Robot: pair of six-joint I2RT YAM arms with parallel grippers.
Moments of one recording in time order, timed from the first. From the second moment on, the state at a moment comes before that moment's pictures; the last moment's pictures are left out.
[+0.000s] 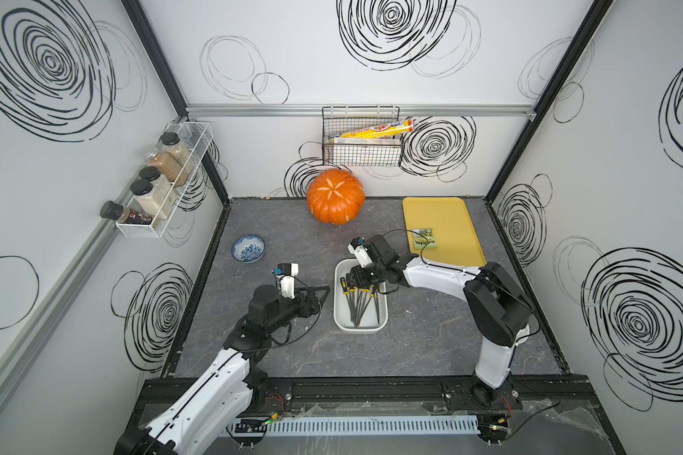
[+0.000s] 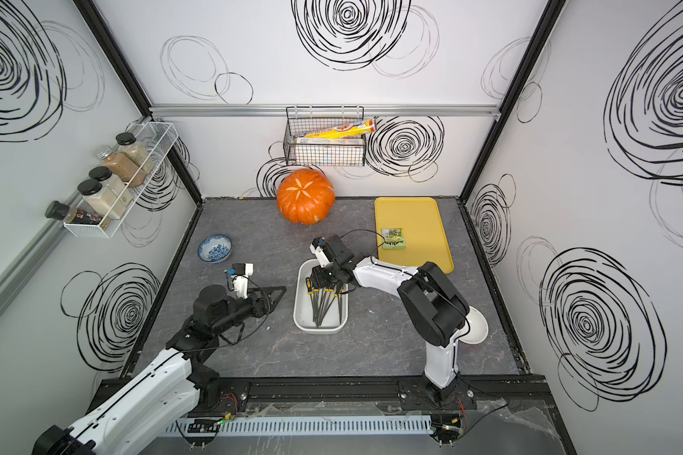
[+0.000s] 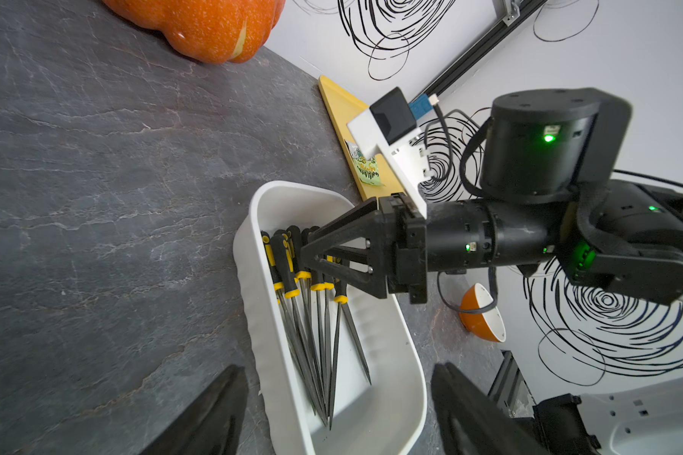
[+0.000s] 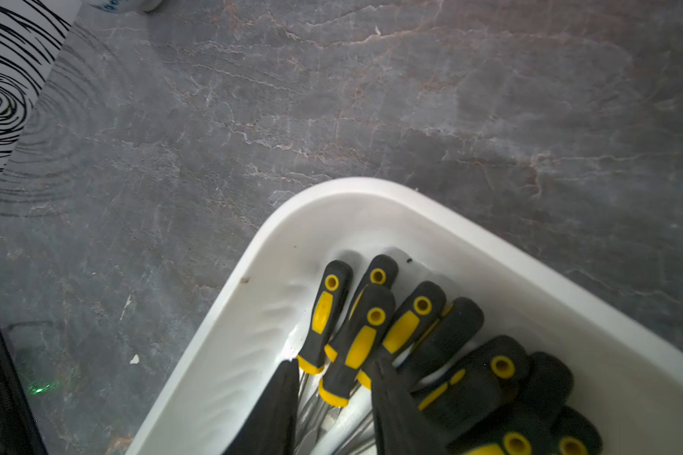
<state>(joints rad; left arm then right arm) -0.35 0.72 0.28 0.11 0.40 -0.66 0.75 1.88 1.20 -0.22 -0.22 0.32</state>
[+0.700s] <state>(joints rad) -0.35 0.75 0.28 0.10 0.40 -0.65 0.78 1.99 1.31 -0.33 -0.08 0.36</state>
